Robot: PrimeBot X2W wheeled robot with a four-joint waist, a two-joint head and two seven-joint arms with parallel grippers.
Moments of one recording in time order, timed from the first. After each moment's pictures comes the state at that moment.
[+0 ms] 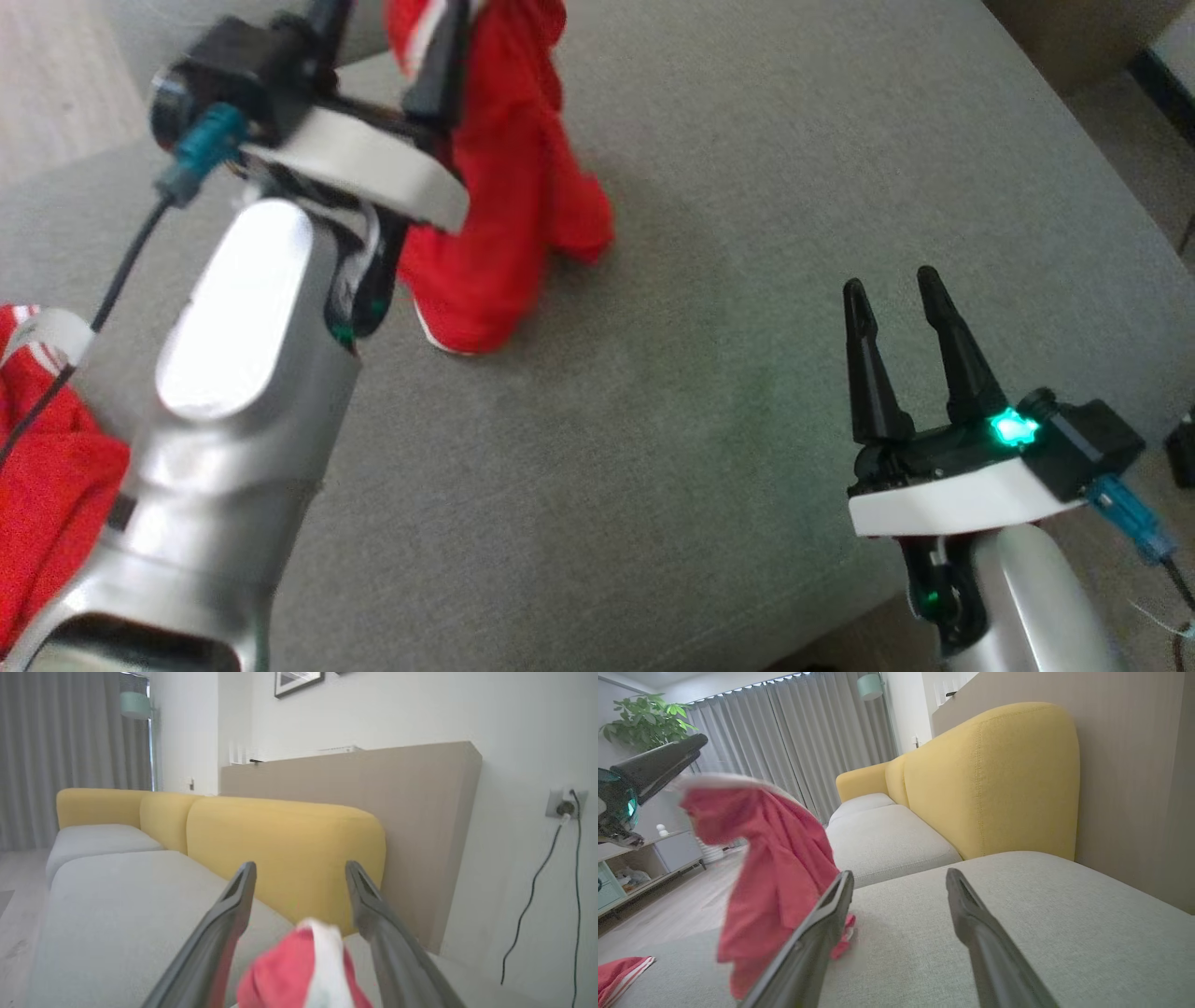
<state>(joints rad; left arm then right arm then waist) -0.82 0.14 -0.41 0.38 -0.40 -0.07 -0.03 -0.11 -0.04 0.19 0.08 0.28 0.13 -0.25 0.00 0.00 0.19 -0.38</state>
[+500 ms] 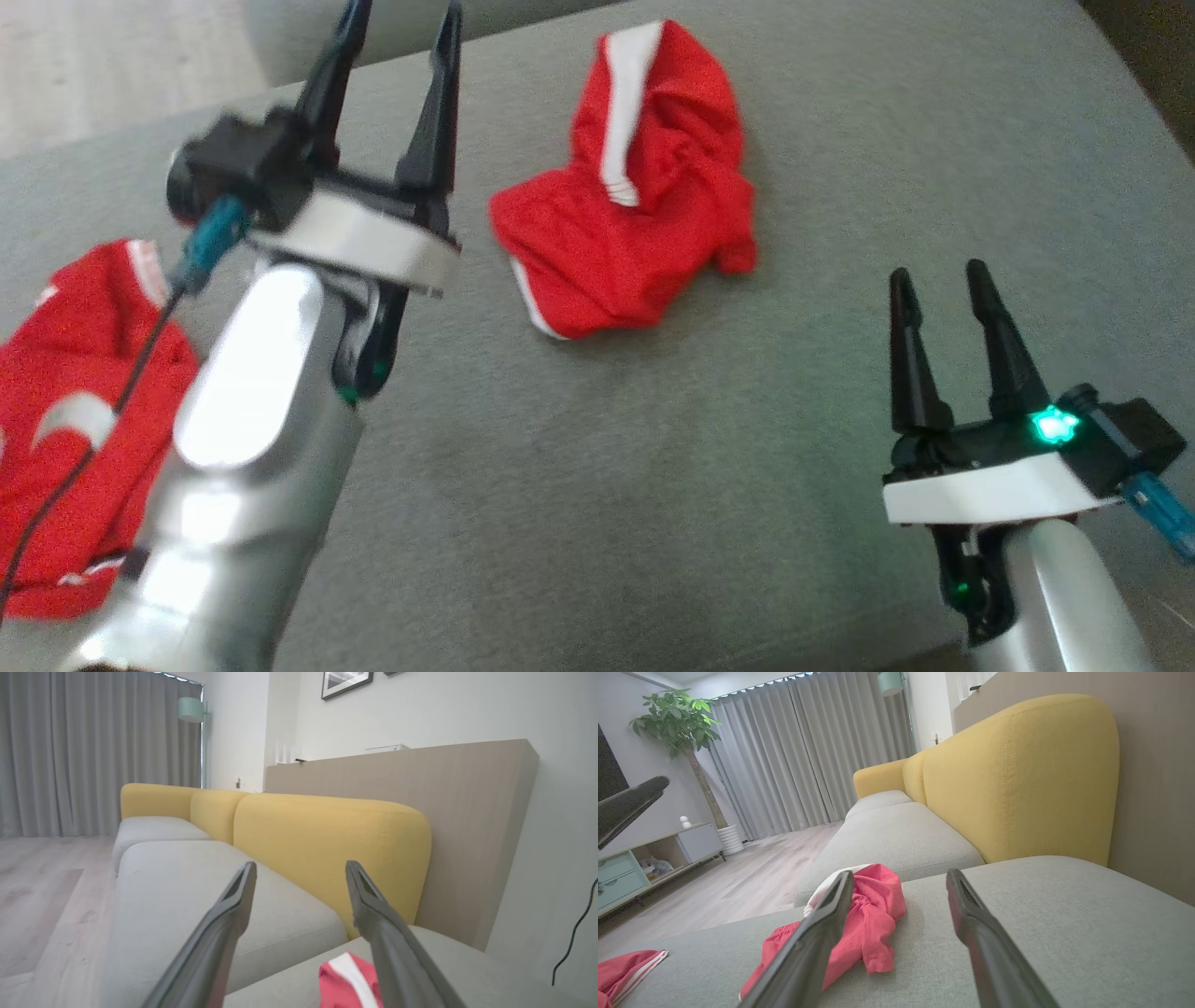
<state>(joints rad) -0.75 0.14 -0.41 0.44 -0.42 -0.09 -0.18 -0.11 -0.04 0.12 0.08 0.27 0.13 -0.25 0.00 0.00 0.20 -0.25</state>
